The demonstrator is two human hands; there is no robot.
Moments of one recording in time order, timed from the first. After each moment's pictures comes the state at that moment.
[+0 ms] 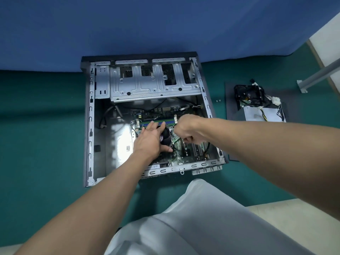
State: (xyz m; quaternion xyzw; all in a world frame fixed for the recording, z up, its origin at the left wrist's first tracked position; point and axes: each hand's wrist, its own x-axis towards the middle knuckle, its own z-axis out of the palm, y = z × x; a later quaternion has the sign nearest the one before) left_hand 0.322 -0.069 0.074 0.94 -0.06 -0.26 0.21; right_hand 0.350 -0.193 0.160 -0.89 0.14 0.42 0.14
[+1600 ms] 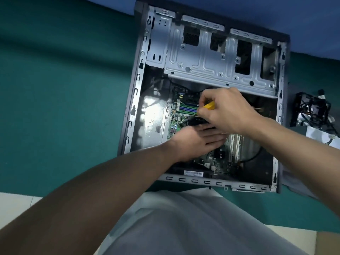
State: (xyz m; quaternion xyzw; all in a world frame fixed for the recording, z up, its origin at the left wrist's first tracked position) left_hand 0.323 -0.053 0.026 0.86 -0.50 -0.06 -0.01; right_hand 0.397 -0.148 0.144 -0.93 -0.19 0.26 0.15
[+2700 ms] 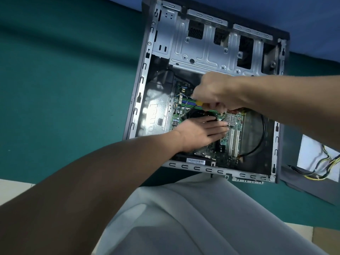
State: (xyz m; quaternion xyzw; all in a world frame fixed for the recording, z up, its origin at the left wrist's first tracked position) left_hand 0.325 -0.051 0.042 0.85 -0.51 -0.13 0.00; right_hand 0.414 -0.093 0.159 -0.87 0.05 0.48 0.08
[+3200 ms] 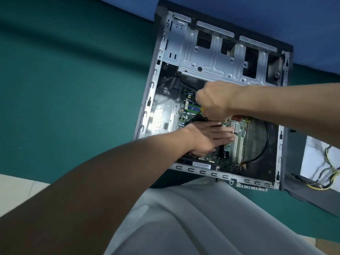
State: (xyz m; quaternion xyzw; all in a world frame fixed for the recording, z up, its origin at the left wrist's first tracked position) left_hand 0.331 -0.056 0.045 0.85 -0.51 -0.17 0.00; right_hand 0.408 -0.093 0.168 -0.84 -0.38 0.33 -0.22
